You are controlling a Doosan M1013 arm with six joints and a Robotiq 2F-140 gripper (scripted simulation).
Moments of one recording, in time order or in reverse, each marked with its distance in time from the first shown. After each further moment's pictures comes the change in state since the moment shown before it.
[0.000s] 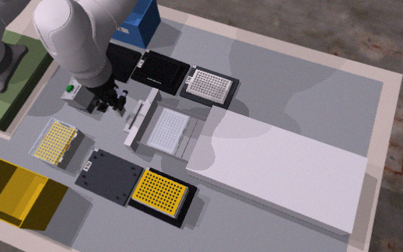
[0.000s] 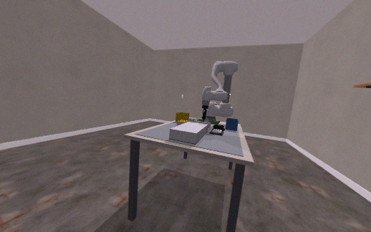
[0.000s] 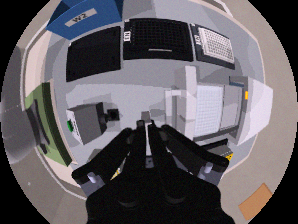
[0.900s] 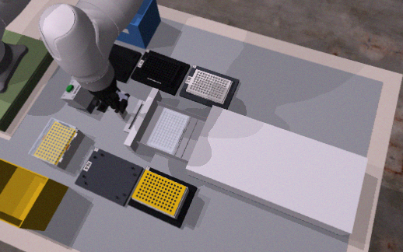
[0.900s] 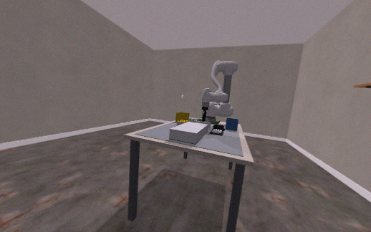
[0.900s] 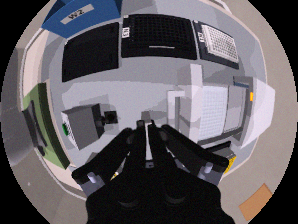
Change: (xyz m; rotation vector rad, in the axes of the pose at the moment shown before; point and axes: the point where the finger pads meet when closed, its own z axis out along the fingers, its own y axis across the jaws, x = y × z) arm 0.000 0.000 0.019 0.000 0.000 0.000
